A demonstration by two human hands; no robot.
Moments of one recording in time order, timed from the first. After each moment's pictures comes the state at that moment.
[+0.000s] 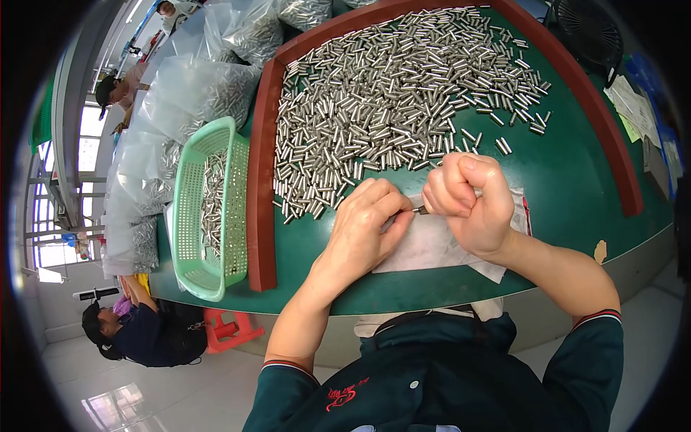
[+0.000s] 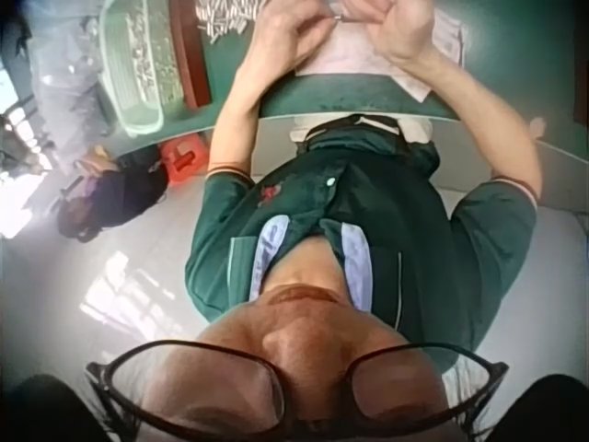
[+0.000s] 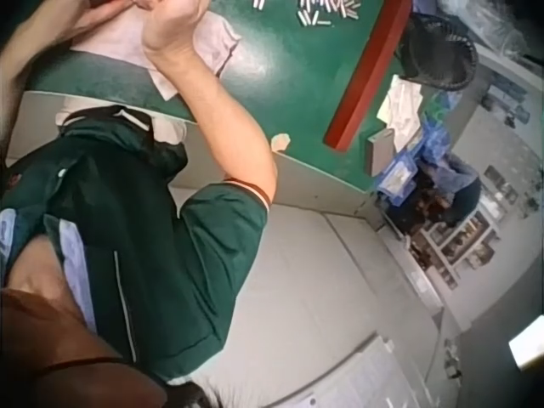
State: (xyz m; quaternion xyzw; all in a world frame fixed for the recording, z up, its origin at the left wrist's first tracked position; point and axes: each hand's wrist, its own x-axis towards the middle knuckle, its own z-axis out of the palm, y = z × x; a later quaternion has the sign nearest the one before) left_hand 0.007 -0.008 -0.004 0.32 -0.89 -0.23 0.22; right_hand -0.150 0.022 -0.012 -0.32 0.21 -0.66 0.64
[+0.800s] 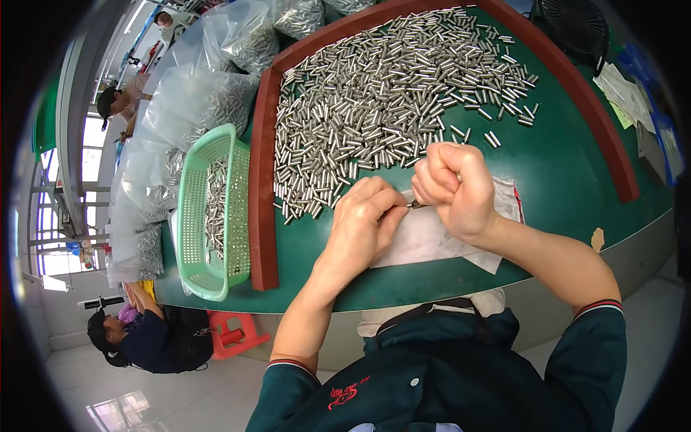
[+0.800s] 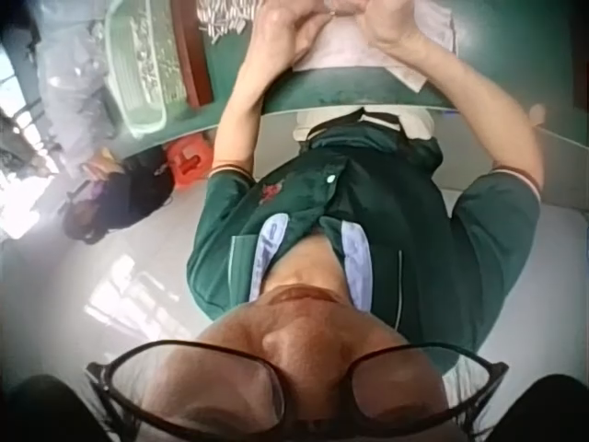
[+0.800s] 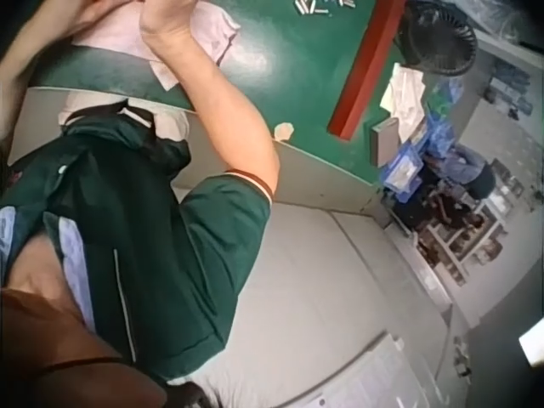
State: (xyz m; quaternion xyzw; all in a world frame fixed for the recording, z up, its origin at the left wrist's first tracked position) left_hand 0.004 -0.003 -0.004 0.34 -0.88 -0.24 0.23; right_hand -0.149 0.021 -0.011 -0.32 0.25 -0.65 0.64
